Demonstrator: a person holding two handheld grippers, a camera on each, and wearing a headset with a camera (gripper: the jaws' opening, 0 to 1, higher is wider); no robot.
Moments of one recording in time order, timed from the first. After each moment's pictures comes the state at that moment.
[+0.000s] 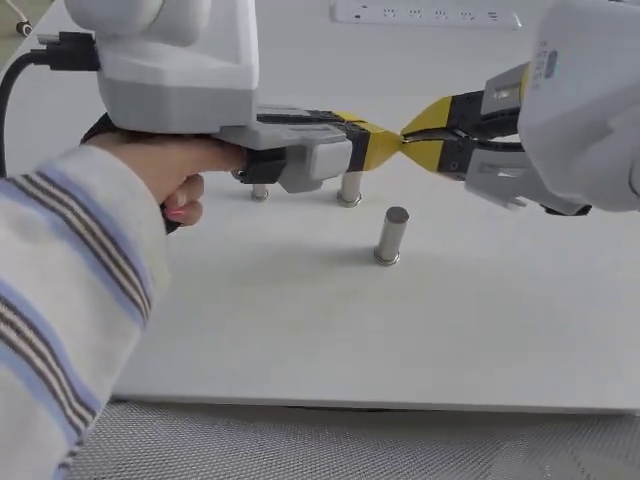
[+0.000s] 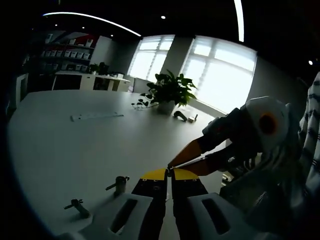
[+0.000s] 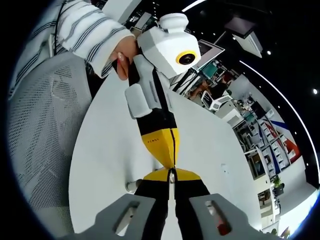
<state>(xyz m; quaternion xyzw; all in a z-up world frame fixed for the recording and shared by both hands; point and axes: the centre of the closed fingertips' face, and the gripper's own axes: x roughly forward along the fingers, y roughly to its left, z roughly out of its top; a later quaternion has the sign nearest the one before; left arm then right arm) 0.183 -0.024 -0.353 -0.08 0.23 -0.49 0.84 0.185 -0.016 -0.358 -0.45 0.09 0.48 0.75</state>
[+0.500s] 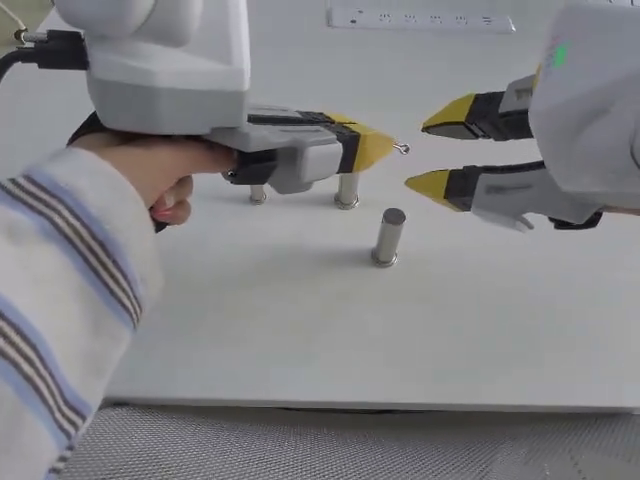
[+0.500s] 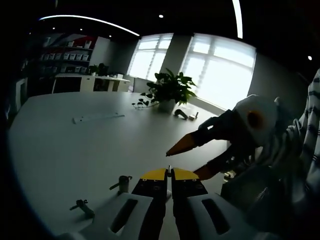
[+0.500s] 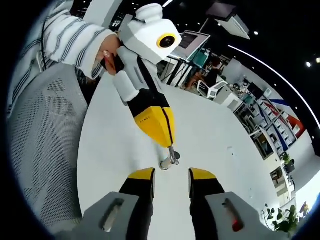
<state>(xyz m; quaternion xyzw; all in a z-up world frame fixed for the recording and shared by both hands) 0.188 -0.015 -0.354 -0.05 0.22 -0.49 0.84 0.184 -0.034 -0.375 -0.37 0.17 0.47 0.79</state>
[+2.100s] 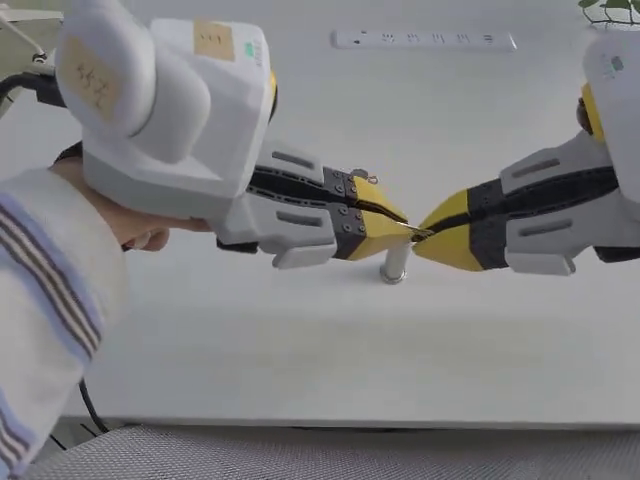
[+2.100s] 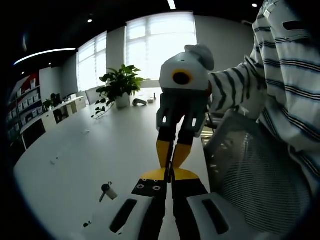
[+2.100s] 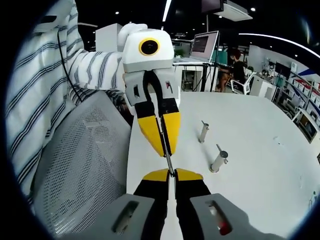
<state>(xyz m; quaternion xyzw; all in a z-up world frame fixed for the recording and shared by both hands) 0.126 -0.028 -0.363 0.15 0.16 -0.64 0.73 0.127 -0.022 -0.387 -0.23 0.24 0.62 0.72</state>
